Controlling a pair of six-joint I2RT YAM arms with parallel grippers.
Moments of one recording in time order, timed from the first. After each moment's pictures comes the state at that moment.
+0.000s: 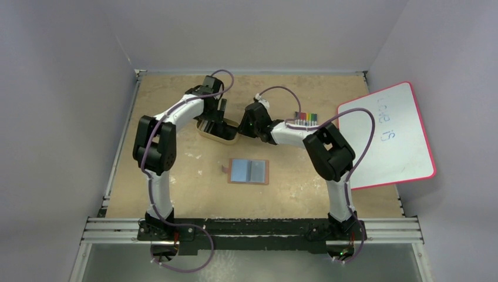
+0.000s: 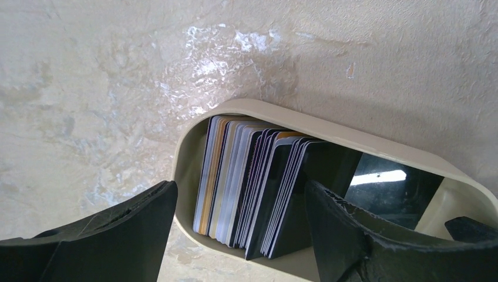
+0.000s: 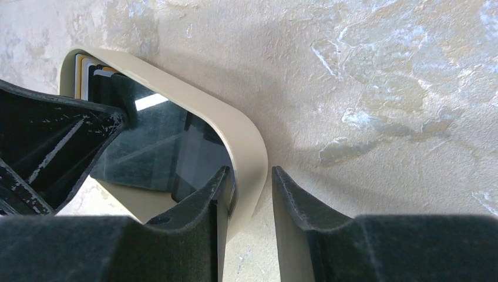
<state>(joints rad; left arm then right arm) -0.35 2.02 1.58 -0.64 -0.28 -0.12 0.68 2.06 1.32 0.03 0.12 0.84</state>
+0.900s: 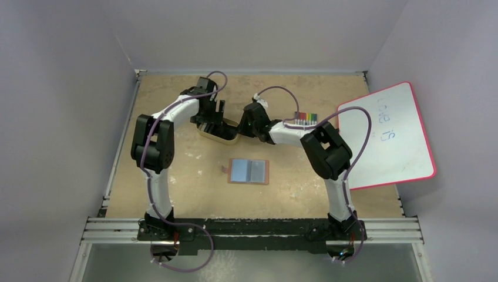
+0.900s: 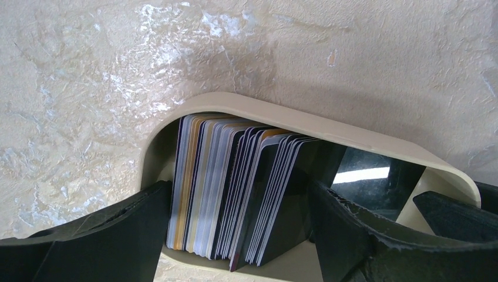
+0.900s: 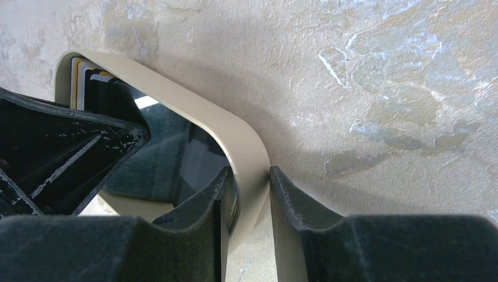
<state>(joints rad) -0.28 2.03 1.54 -0.62 -0.06 -0.18 0.68 2.09 1.35 0.03 0.13 0.83</state>
